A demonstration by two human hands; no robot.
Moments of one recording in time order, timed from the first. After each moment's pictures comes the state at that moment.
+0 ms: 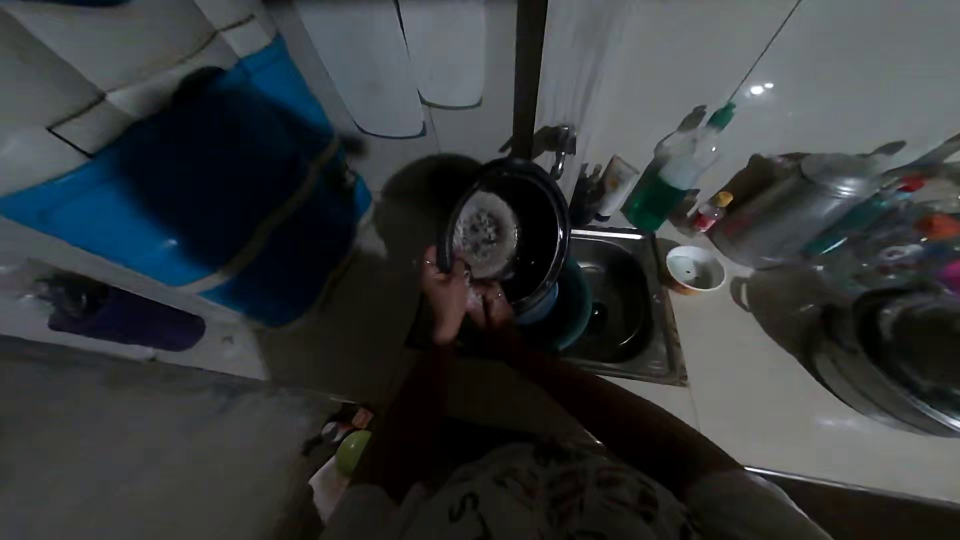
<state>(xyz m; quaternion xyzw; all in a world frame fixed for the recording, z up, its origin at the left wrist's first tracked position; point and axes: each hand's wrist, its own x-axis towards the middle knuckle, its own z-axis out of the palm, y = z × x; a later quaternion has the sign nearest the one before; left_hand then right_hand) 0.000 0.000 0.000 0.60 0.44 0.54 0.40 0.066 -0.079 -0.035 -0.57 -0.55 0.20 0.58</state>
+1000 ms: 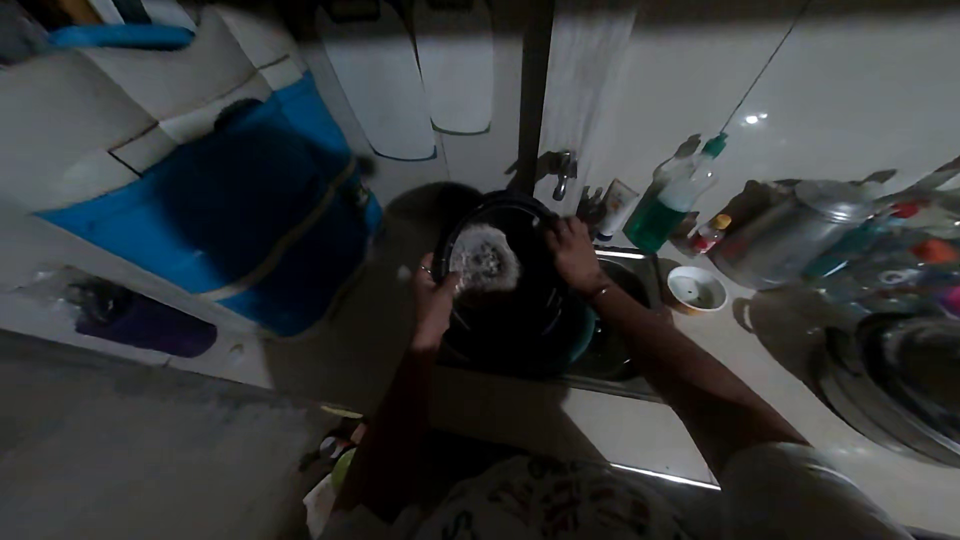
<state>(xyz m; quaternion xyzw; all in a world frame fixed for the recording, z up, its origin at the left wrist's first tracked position) -0.027 0.006 0.034 0.61 0.43 0.46 0.48 0.244 -0.025 0.008 -0.61 -0.72 -0.19 0.27</state>
